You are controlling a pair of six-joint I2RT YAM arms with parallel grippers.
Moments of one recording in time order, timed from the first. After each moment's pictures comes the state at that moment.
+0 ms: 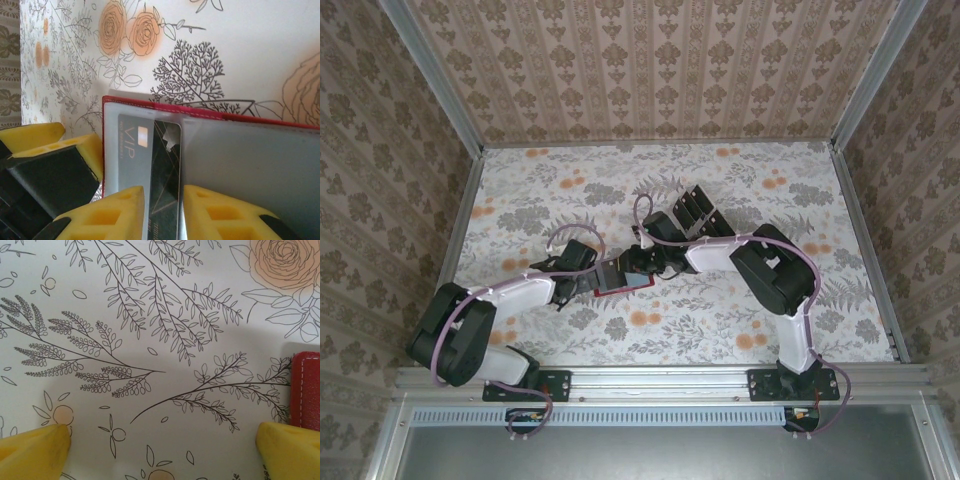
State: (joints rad) left arm -0.57 1.39 0.57 -0.35 -0.34 -0.72; right arm 0.70 2.02 1.12 0.10 -0.45 0.76
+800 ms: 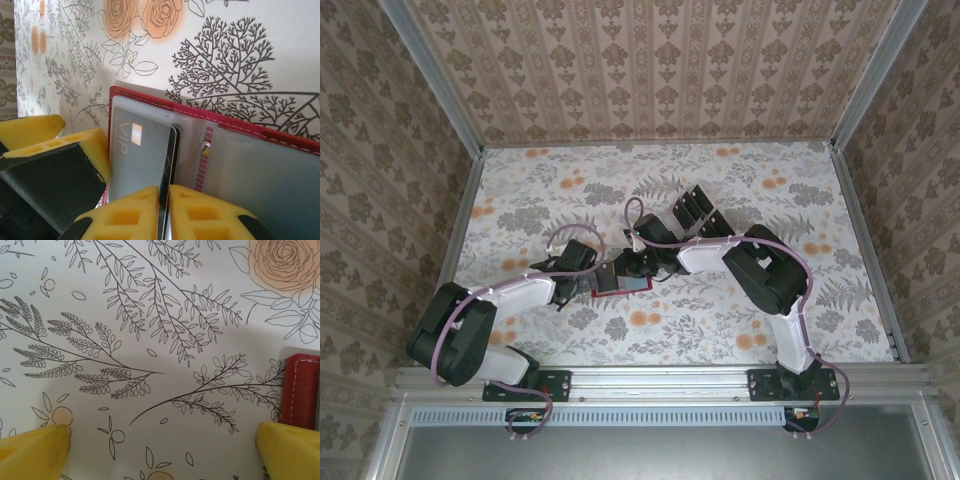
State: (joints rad) left arm -0.57 1.39 0.56 -0.34 -0.34 -0.72; right arm 0.74 2.05 1.17 0.06 -0.45 0.76
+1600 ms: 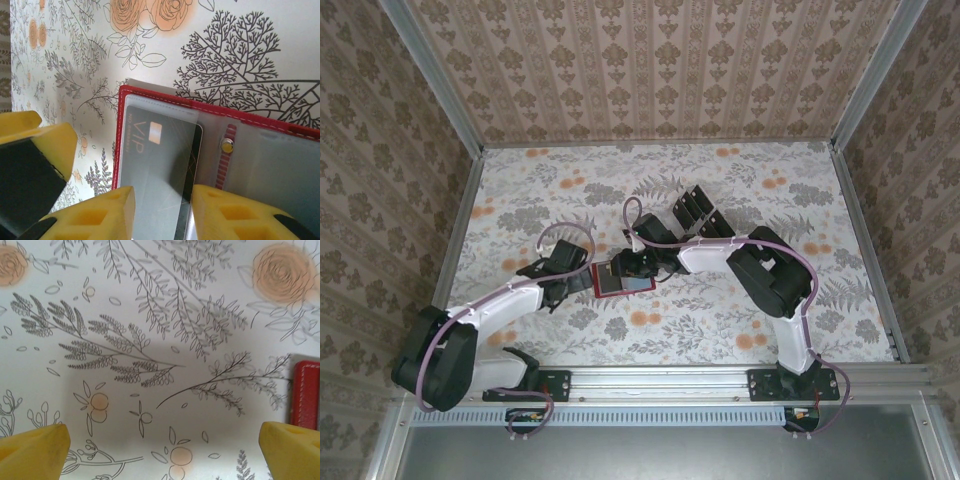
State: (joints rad) left arm -0.53 1.25 0.54 -0.42 -0.32 -0.71; right arm 0.75 2.02 1.18 0.00 -0.42 0.73
